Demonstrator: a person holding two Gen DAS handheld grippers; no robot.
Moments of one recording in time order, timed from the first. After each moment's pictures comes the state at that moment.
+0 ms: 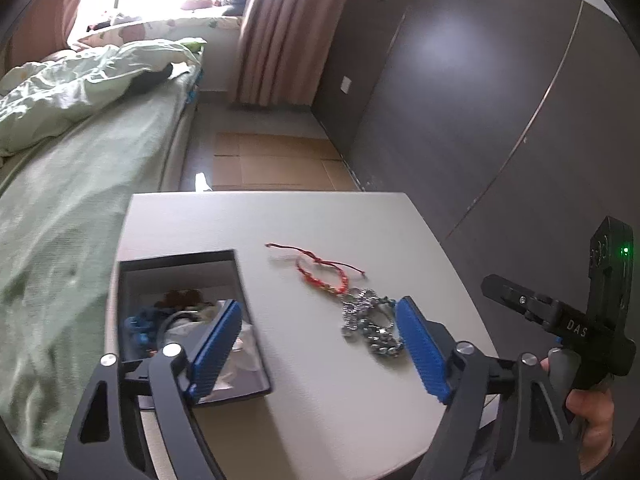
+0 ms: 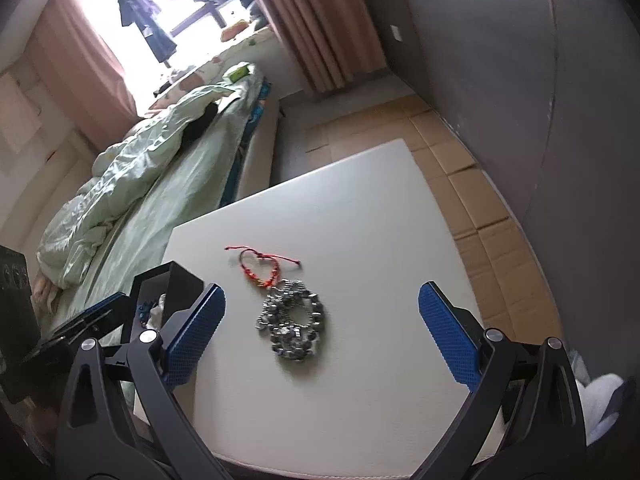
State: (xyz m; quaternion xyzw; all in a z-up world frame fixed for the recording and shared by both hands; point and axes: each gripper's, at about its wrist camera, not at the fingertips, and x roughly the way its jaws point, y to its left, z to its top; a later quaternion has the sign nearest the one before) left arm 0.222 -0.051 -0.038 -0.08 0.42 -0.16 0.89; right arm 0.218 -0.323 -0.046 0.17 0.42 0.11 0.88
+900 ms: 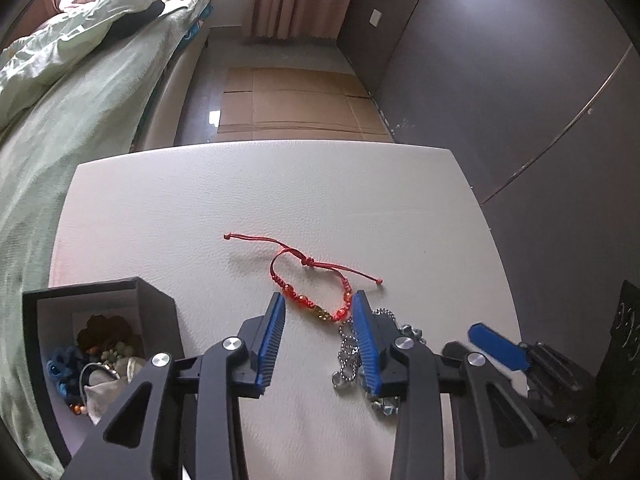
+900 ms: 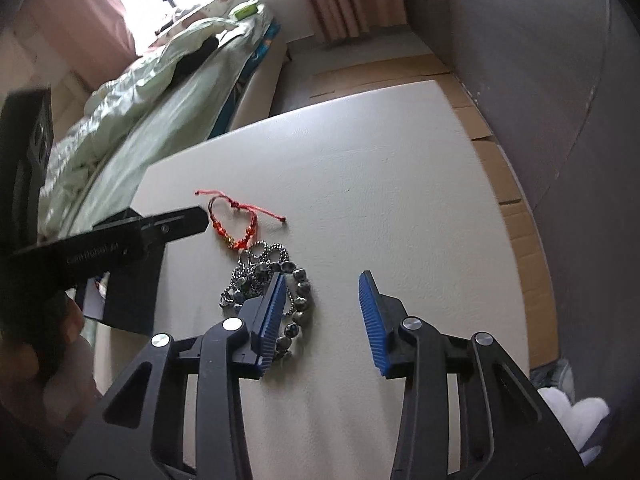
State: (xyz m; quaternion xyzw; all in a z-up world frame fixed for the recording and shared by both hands) left arm 0.318 -0.103 -0.102 -0.07 0.54 -0.11 0.83; right arm 0.258 -0.287 -0.099 0.09 0.50 0.14 0.85
